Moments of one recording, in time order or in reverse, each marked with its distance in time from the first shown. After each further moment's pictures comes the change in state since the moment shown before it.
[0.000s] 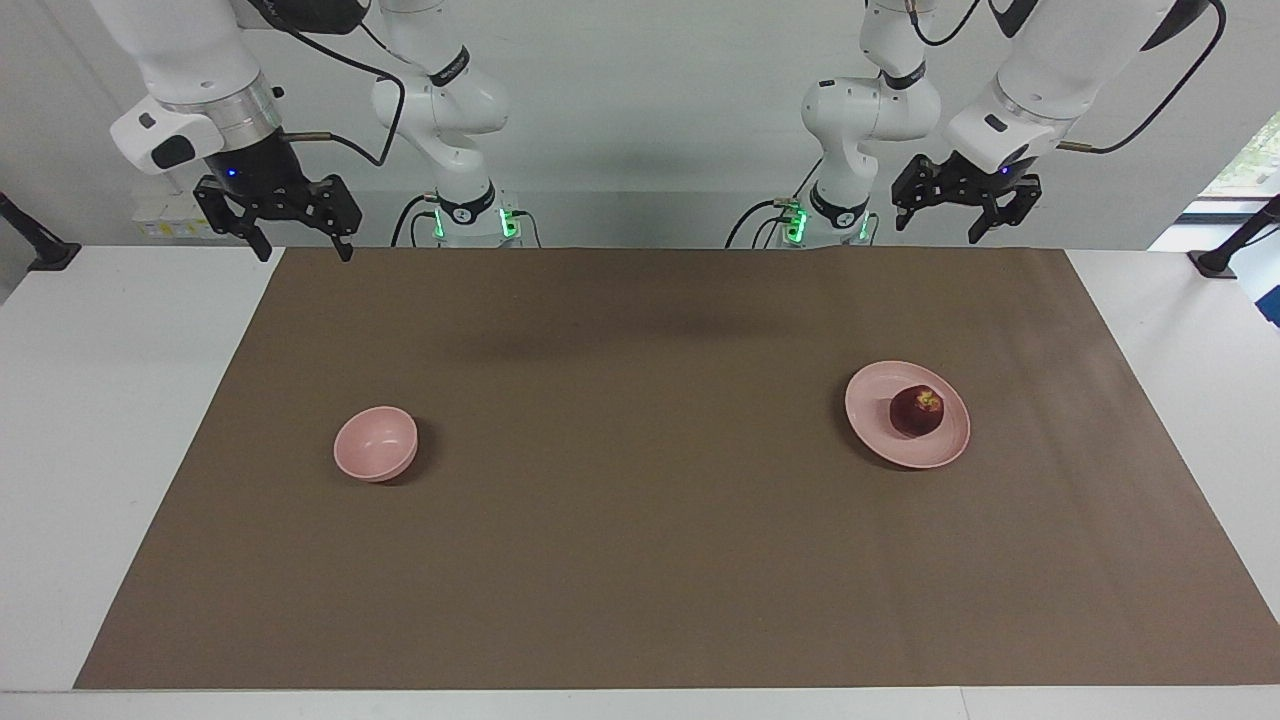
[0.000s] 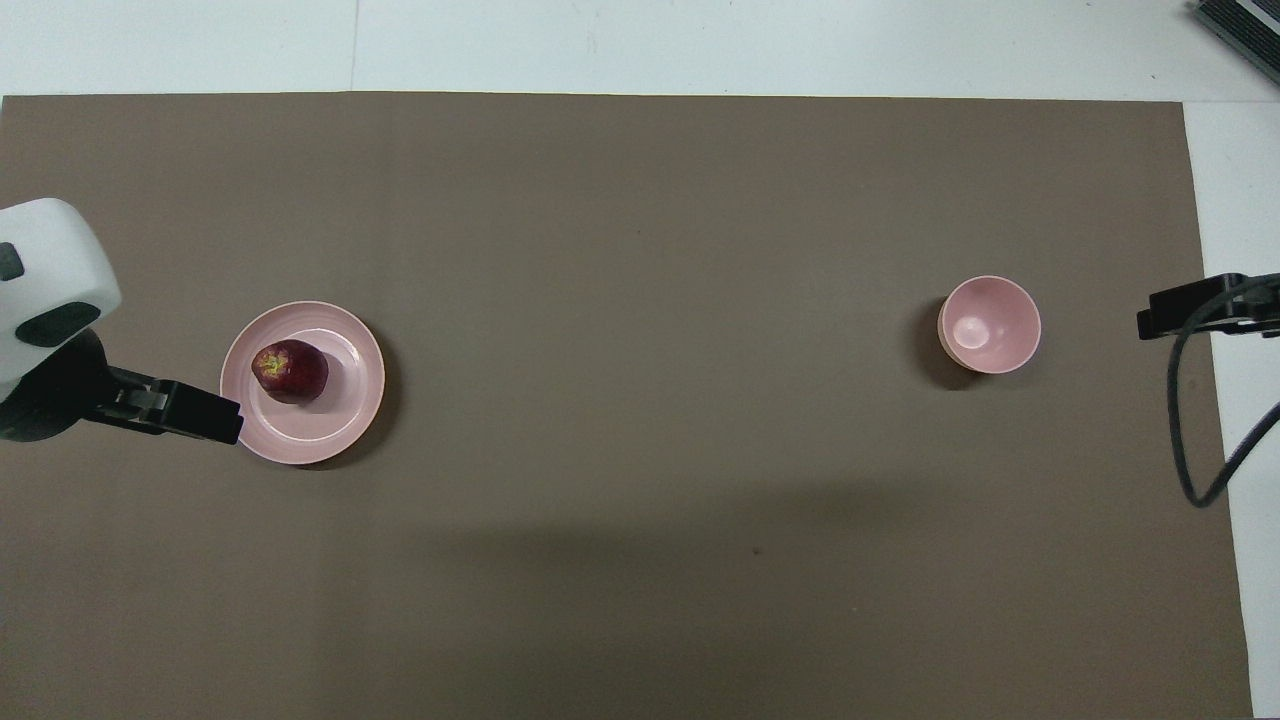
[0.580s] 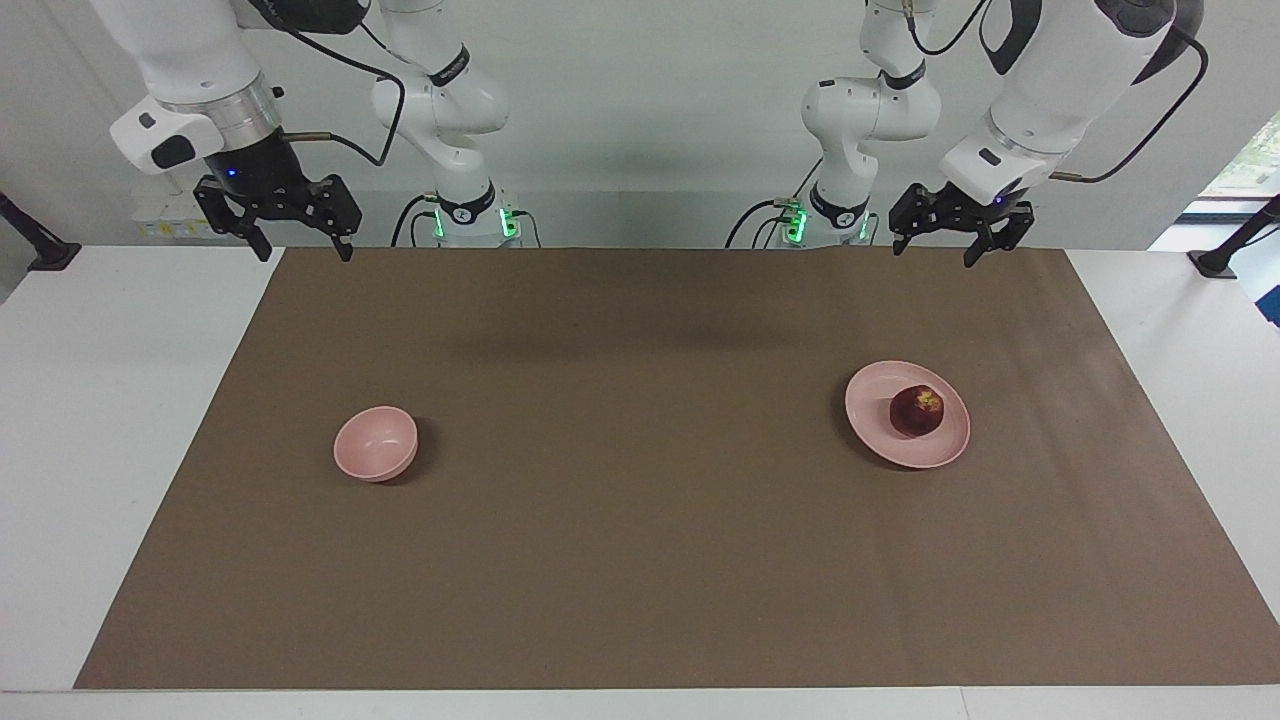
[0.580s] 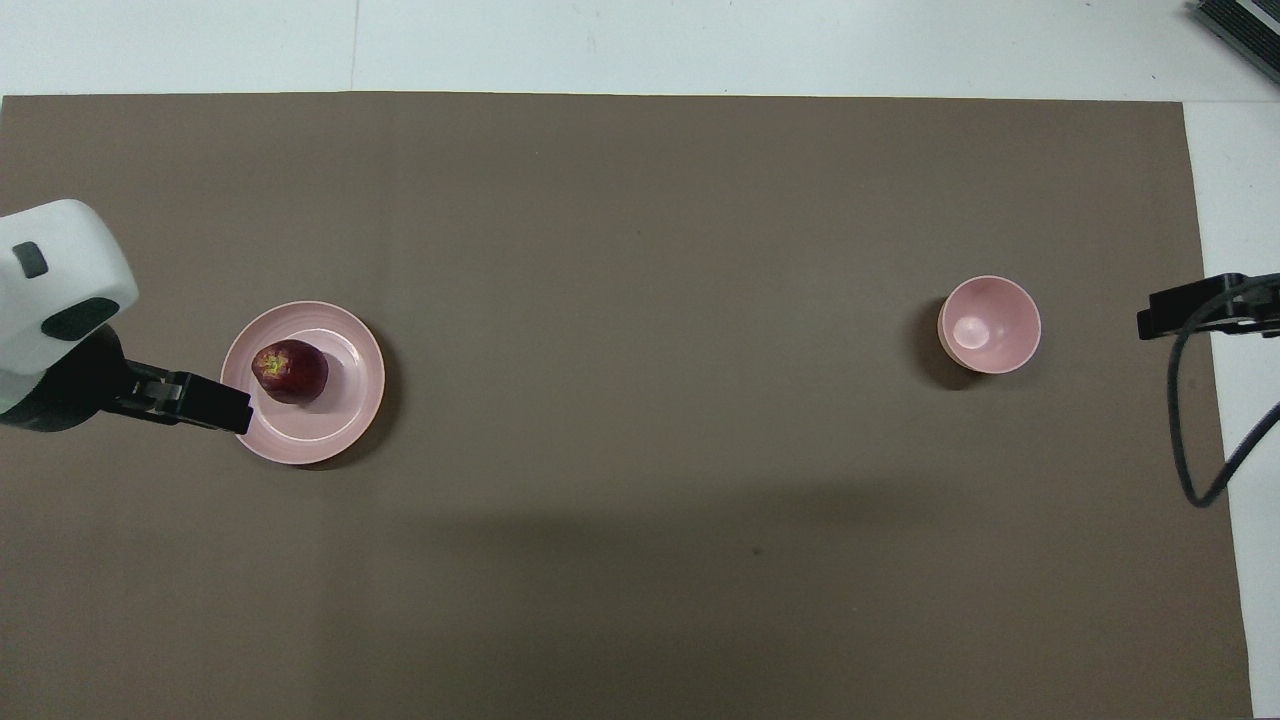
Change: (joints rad) left arm 0.002 0.000 0.003 -0.076 0.000 0.073 0.000; right arm 0.000 0.000 0.000 0.000 0.000 0.000 0.000
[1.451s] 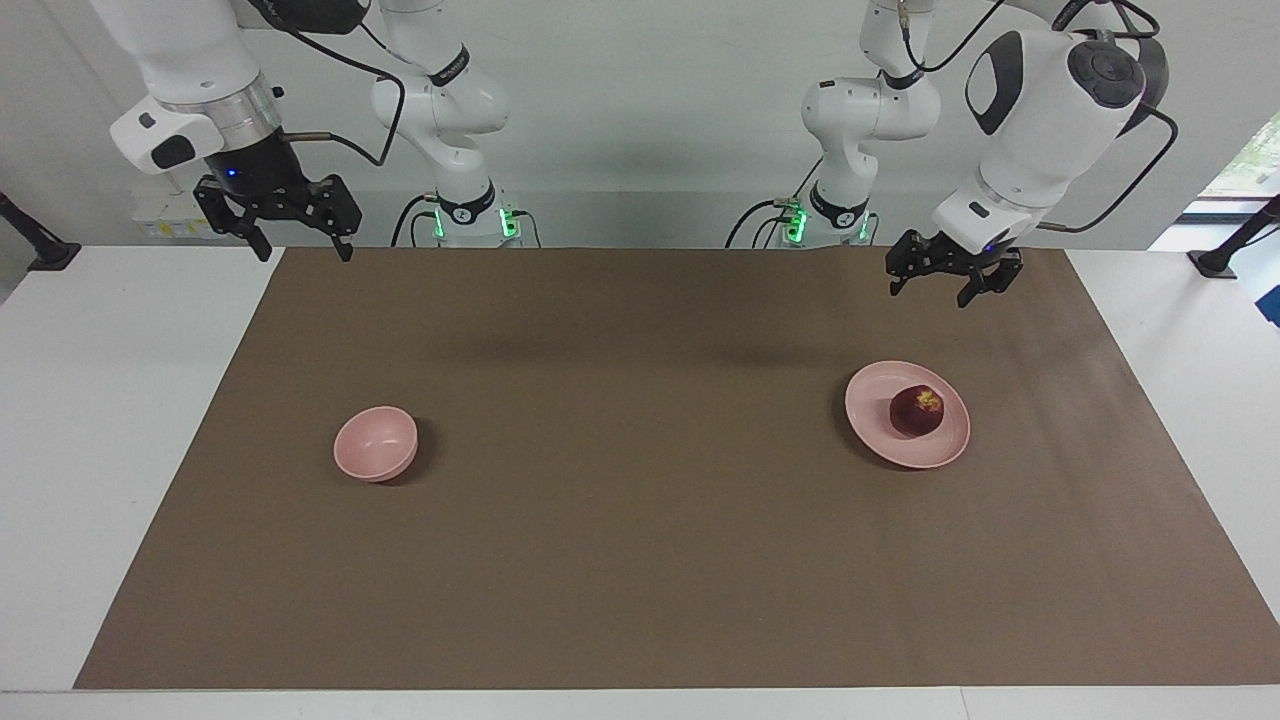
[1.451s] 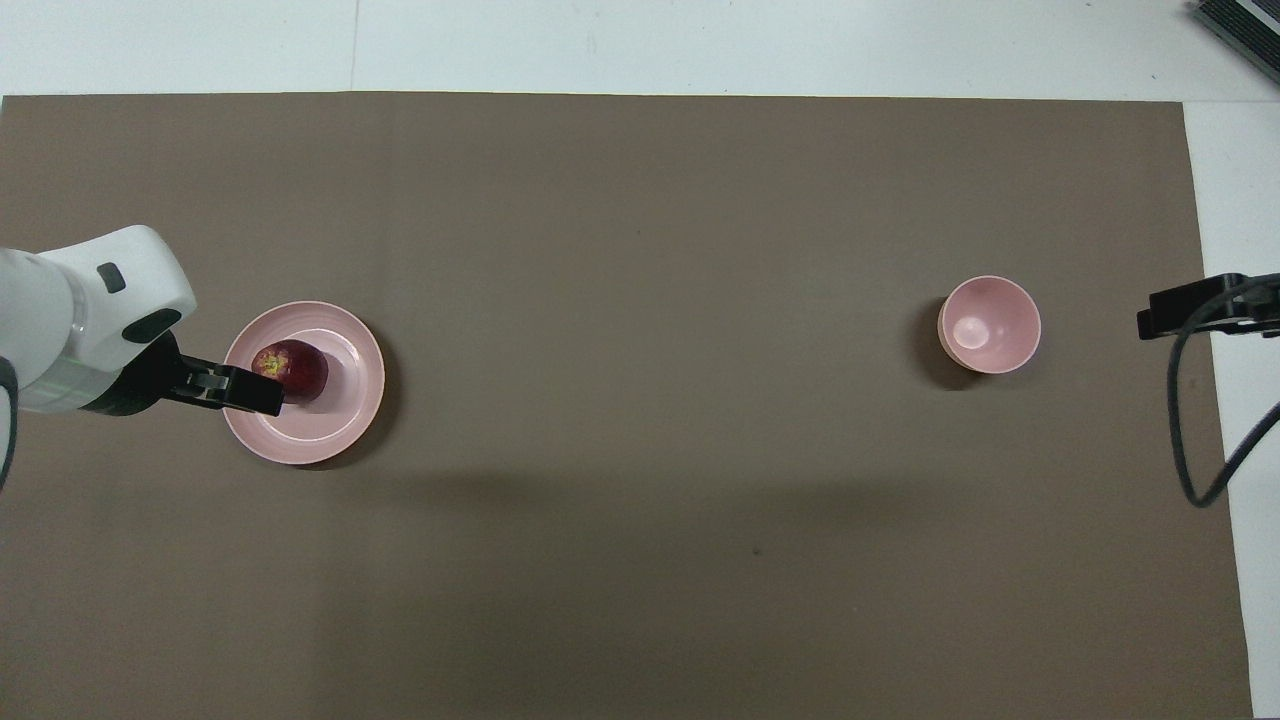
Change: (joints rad) left arm 0.037 0.002 0.002 -0.189 0.000 0.239 0.065; right arm 0.000 0.000 0.000 0.000 0.000 0.000 0.000
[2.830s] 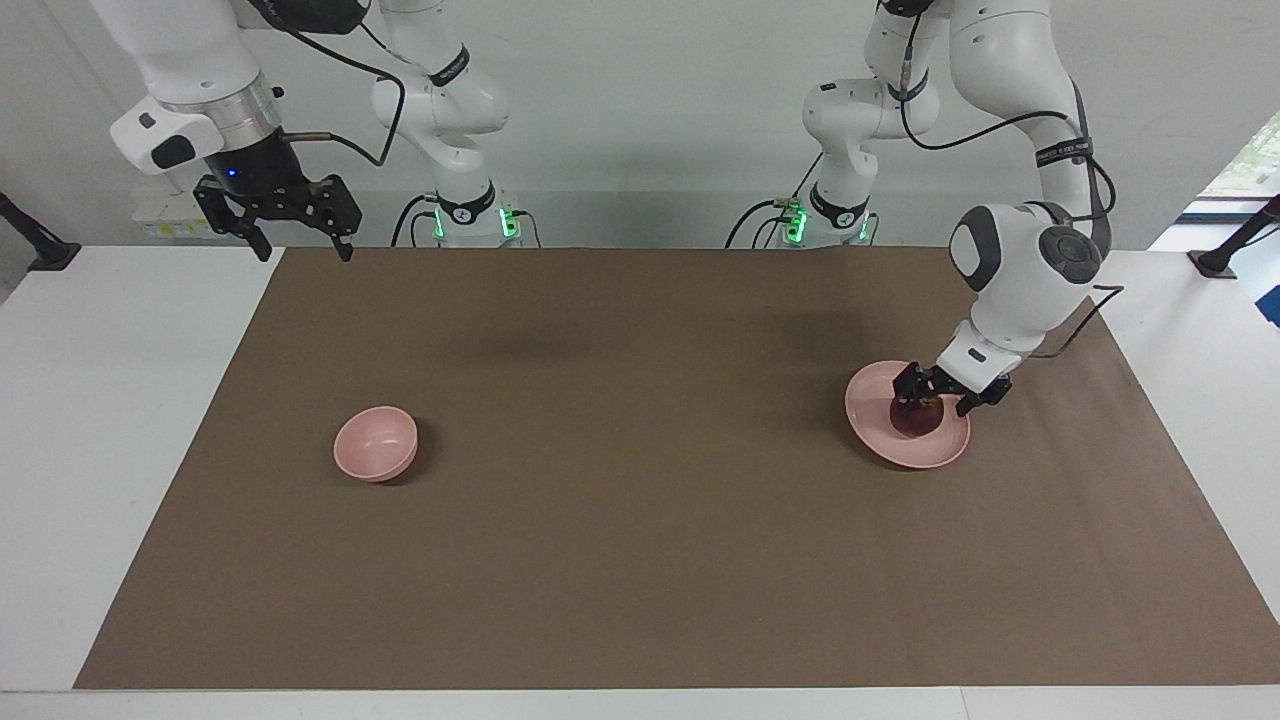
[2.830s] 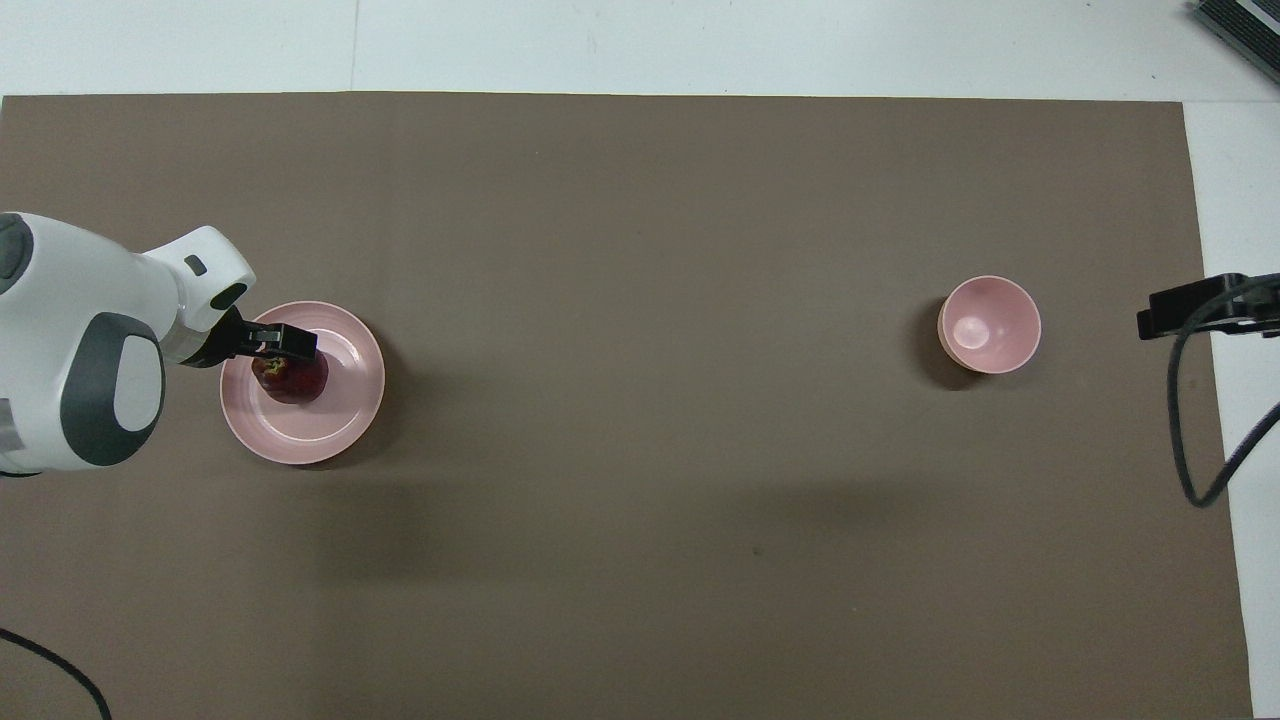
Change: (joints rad) left arm 0.089 0.267 -0.009 -0.184 0.002 0.520 -0.024; right arm 0.000 0.000 0.000 0.000 0.000 0.000 0.000
